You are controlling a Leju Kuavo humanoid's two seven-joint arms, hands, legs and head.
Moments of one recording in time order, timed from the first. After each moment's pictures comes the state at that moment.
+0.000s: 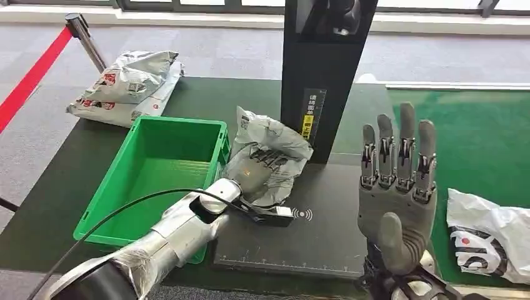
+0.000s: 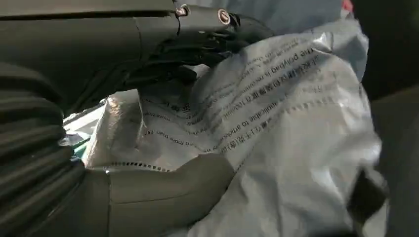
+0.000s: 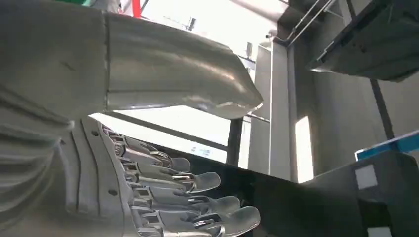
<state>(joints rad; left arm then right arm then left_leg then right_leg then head) -0.72 -0.17 -0.77 -0.69 -1.23 -0.04 -0.02 -0.05 0.07 0.35 -2.05 0.14 0.01 -0.56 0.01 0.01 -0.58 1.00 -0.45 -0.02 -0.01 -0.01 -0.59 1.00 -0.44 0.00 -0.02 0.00</state>
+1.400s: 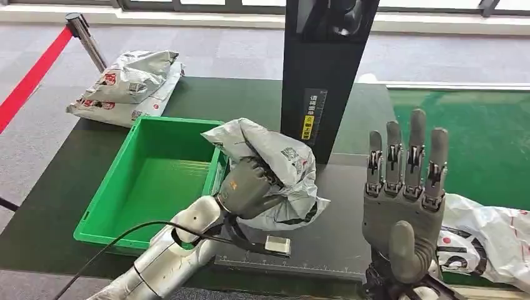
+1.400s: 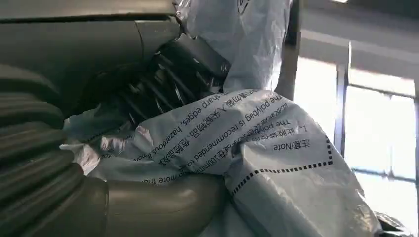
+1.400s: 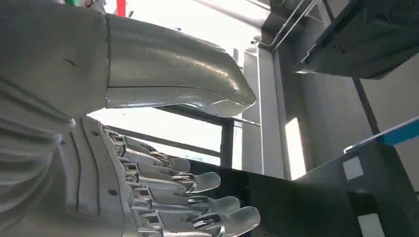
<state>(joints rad) -0.44 -0.07 -0.67 -1.29 -1.11 0.40 -0.32 0.00 0.08 0.33 -2.09 0.07 0.08 -0.59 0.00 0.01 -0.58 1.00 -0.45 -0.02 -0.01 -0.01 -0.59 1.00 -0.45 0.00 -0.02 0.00</state>
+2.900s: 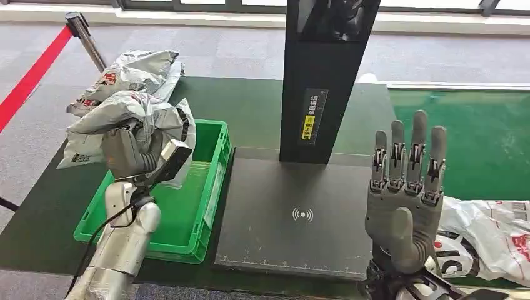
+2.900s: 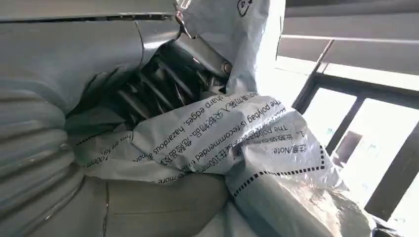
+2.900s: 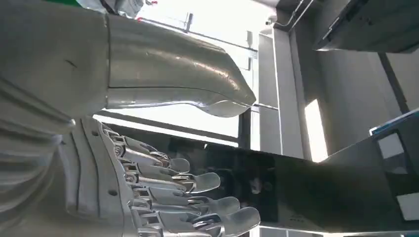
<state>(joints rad) -0.39 -0.06 -0.05 -1.22 -1.12 0.63 -0.06 0.00 0.05 0.33 -2.04 0.06 -0.01 -0.59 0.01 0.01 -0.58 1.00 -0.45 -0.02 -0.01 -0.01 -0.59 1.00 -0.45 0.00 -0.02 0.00</state>
